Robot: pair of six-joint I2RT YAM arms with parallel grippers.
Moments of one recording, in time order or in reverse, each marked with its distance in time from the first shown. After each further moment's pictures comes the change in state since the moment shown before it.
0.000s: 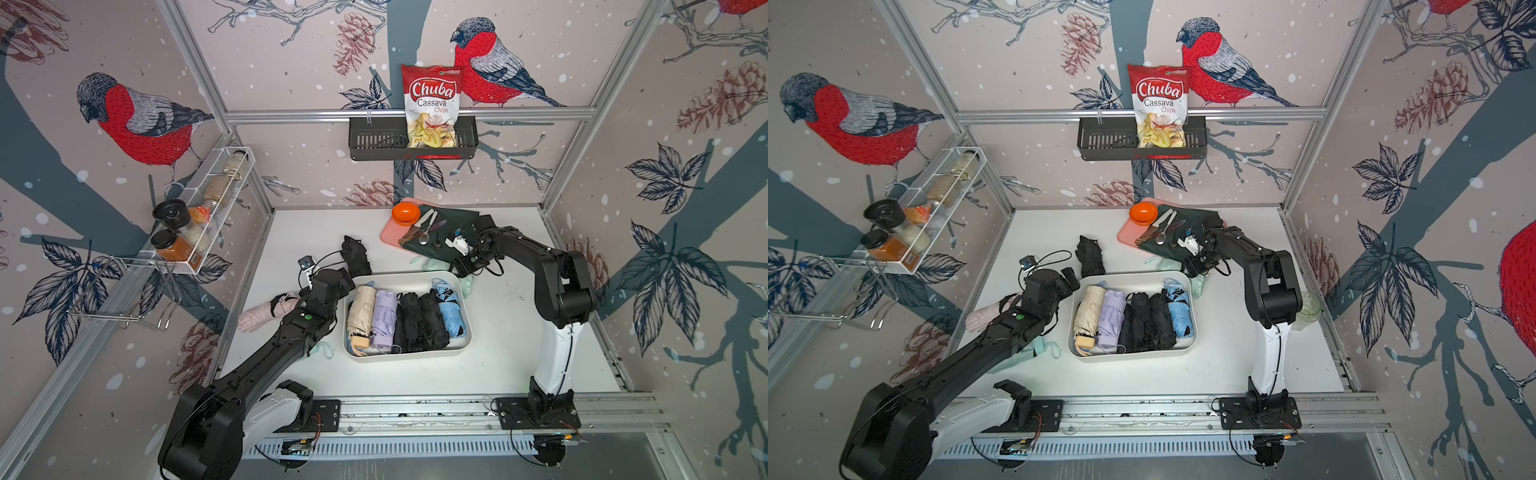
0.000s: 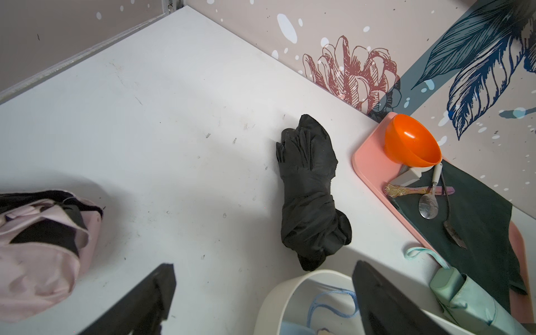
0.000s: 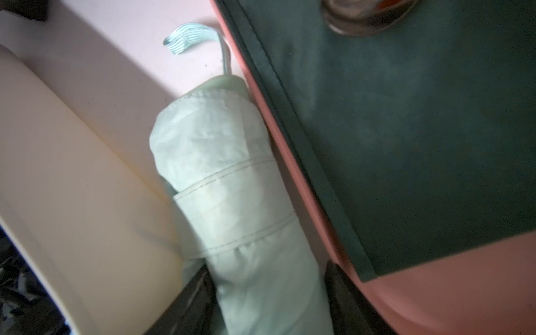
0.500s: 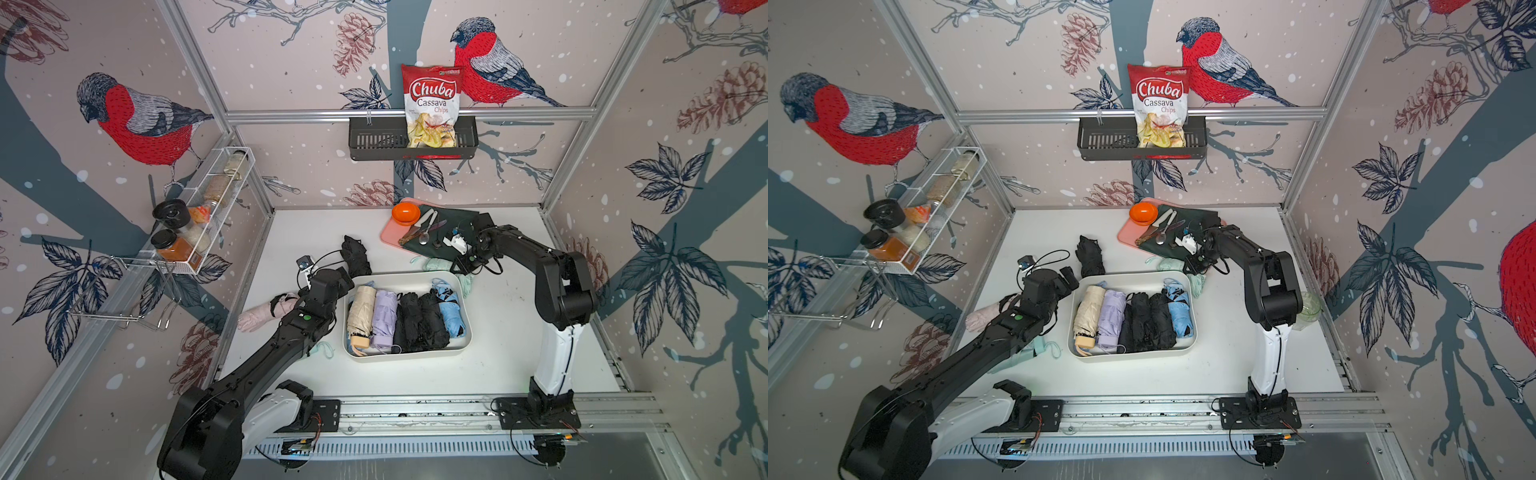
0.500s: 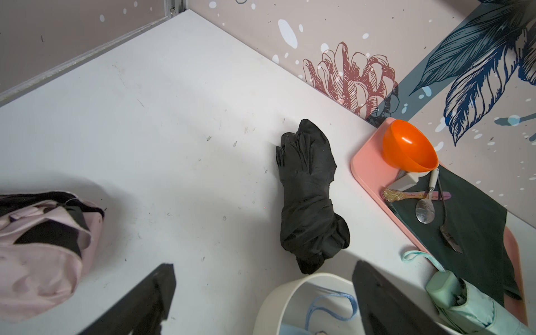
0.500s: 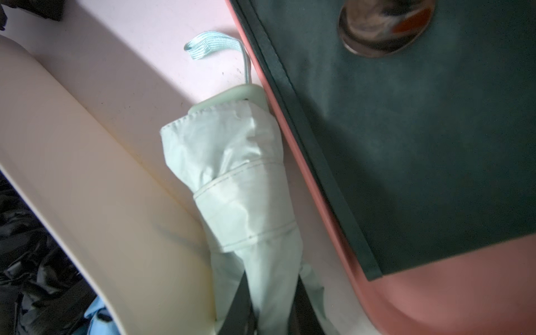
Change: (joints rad) left arm 0.006 -0.011 0.000 -0.001 0.000 -0.007; right arm 0.022 -0.049 0.011 -0.019 0.047 -0.006
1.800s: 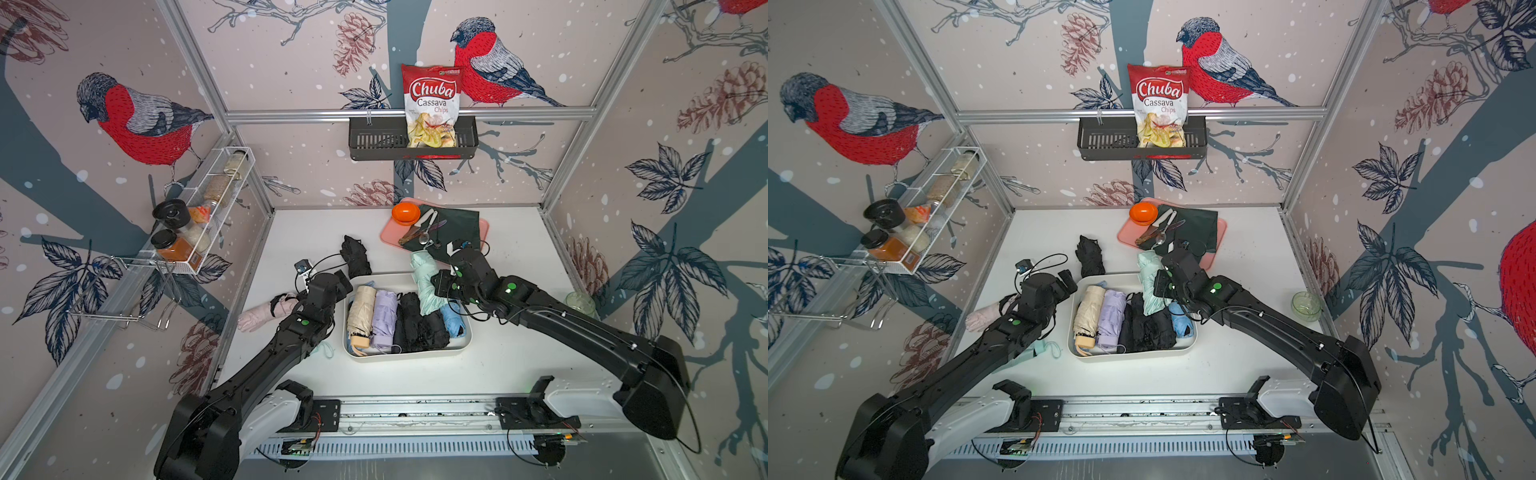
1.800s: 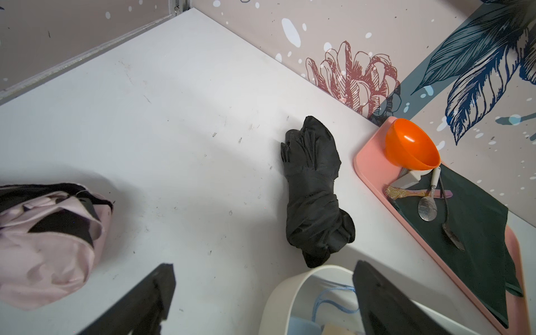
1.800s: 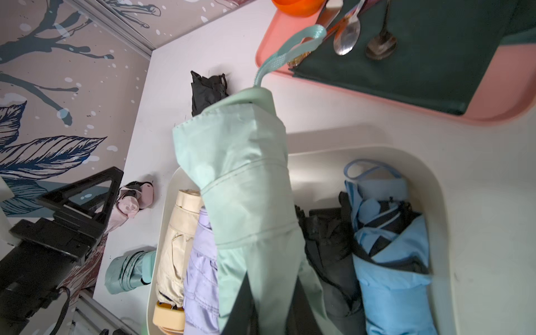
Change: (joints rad) left arm 0.002 -0.040 -0.040 0.003 -0.001 -0.002; right arm 0.591 -0.726 -0.475 0.308 0.518 1.192
